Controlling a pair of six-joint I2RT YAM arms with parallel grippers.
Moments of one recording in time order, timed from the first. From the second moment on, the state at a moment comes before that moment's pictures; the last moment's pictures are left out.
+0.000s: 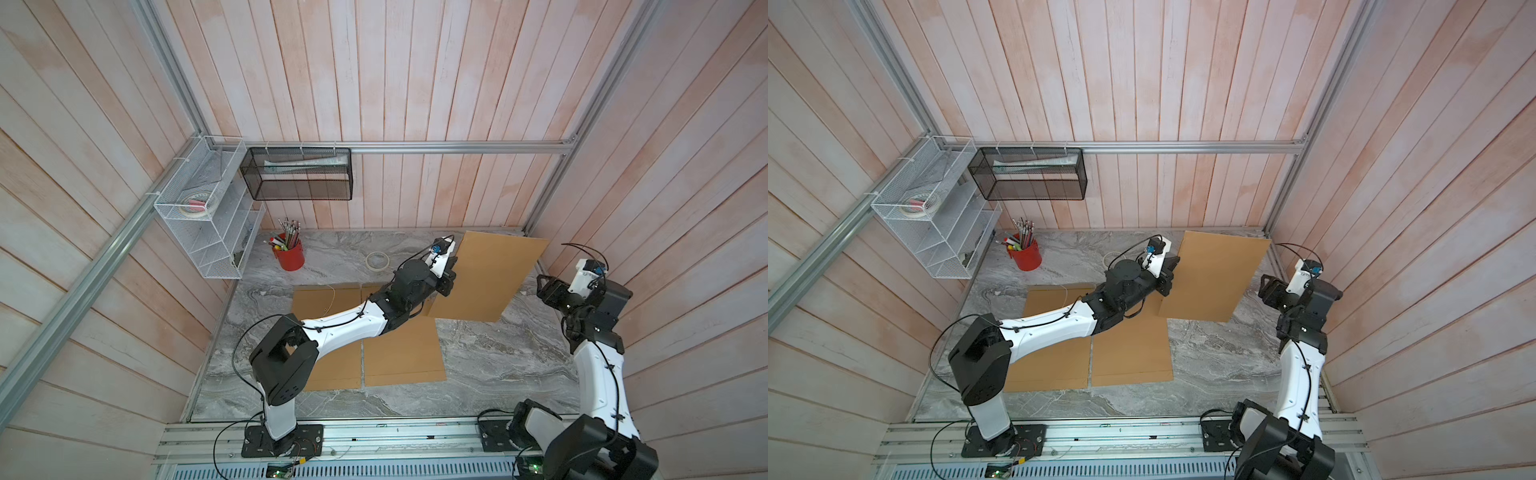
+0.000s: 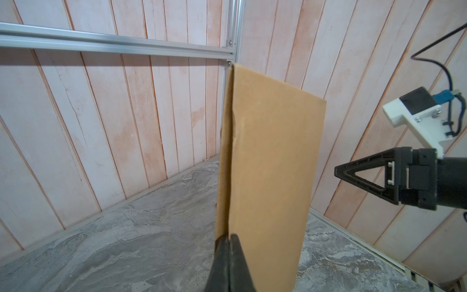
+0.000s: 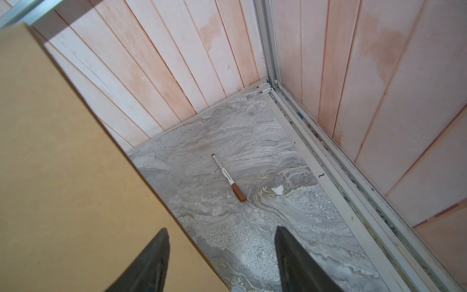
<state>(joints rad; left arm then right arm) -0.92 1.81 1.34 0.44 -0.08 -0.06 -0.49 1.00 0.75 -0.17 -0.47 0.23</state>
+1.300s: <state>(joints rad) -0.80 1.32 1.03 0.45 -0.05 0.00 -0.30 0.96 0.70 0.19 -0.92 0.28</state>
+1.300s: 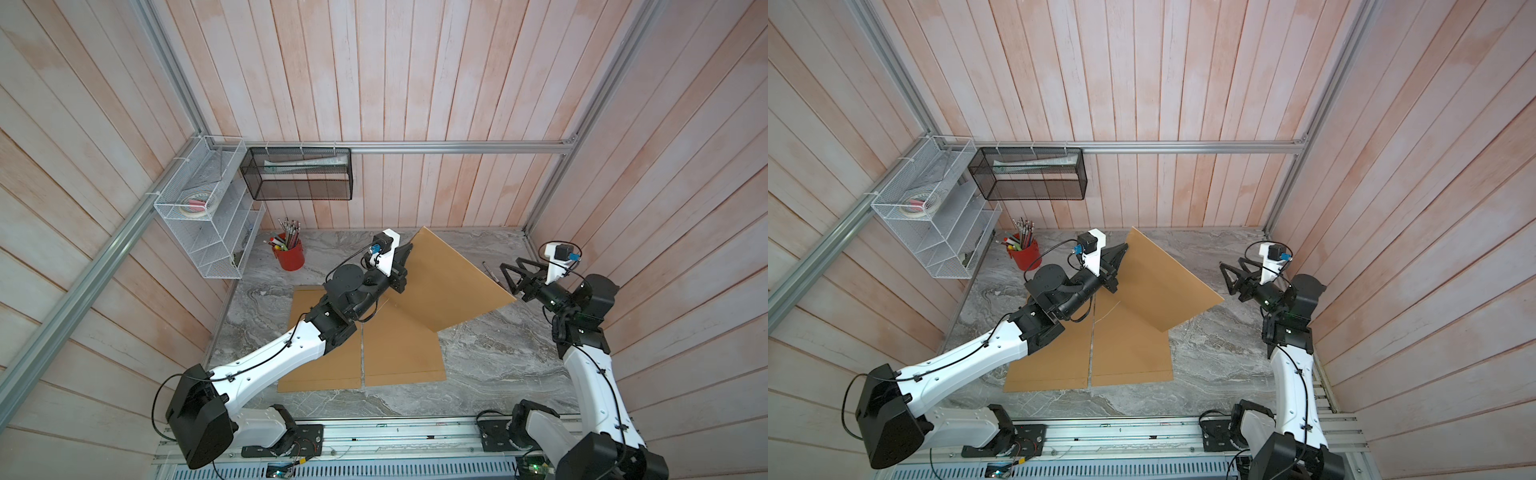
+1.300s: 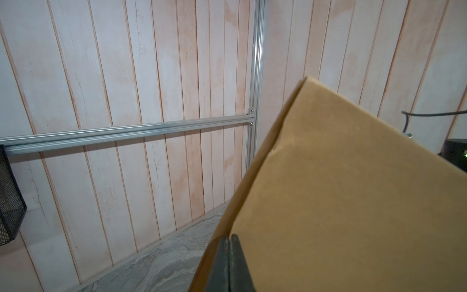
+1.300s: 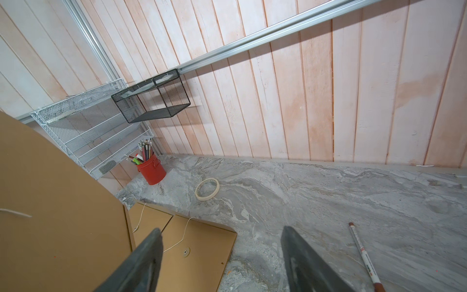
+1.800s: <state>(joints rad) -0.73 1.26 1.03 0.44 -0.03 -0.01 -0.17 0.92 0.71 0.09 -0.91 0.13</state>
